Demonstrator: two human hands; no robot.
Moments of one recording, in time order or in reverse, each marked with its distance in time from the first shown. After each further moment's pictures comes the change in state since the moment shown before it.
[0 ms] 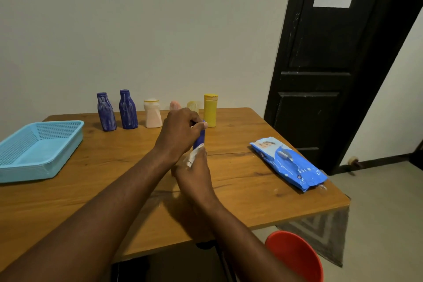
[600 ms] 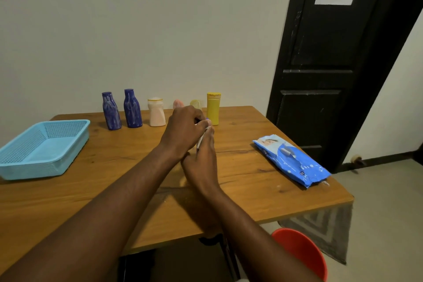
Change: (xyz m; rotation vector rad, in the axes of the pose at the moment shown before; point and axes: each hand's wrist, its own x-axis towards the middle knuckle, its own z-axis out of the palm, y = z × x) left_hand -0.001 0.004 -0.005 -0.020 -0.027 0.008; right_hand 0.007 -0.018 -0.006 -0.165 0.111 -0.186
